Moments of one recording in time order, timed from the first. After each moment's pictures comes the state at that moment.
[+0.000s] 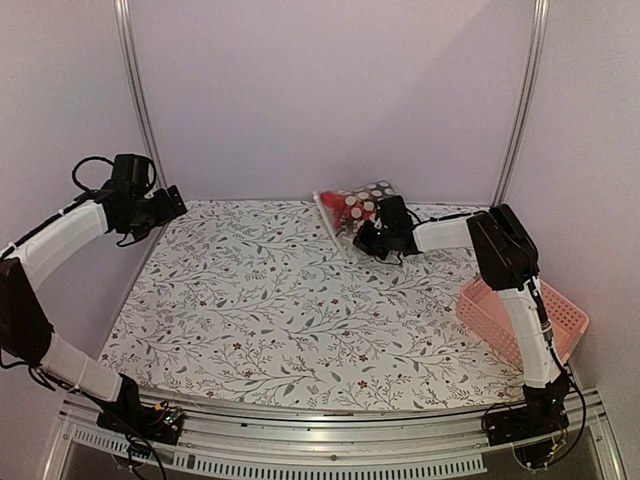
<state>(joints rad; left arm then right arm) -0.11 1.39 1.17 -0.48 -0.17 -0.55 0.52 2.44 1.75 0.07 -0.14 0.92</state>
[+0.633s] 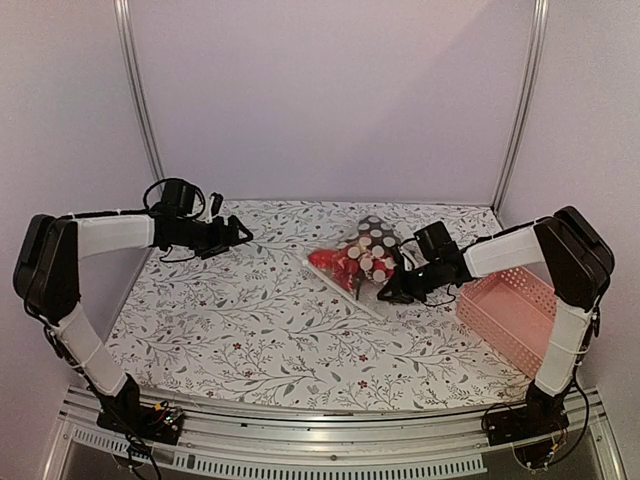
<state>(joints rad) -0.22 1.63 1.07 -0.17 0.38 -0.43 0.52 1.90 1.03 -0.03 -0.51 0.56</state>
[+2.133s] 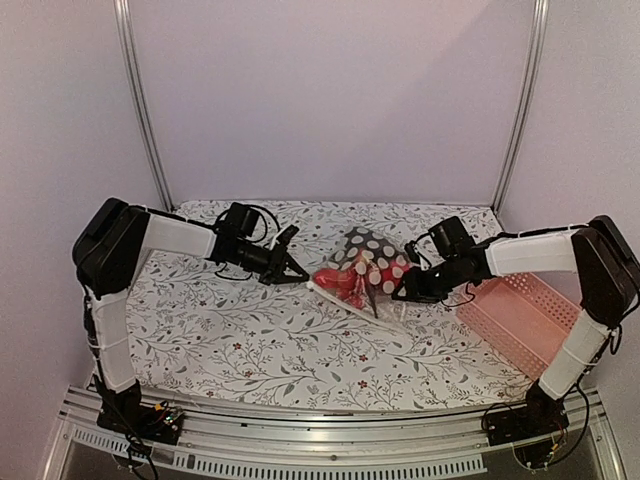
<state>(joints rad) -0.48 2.05 1.25 -0.06 0.94 -0.42 0.50 1.72 0.94 -0.24 -0.38 0.42</state>
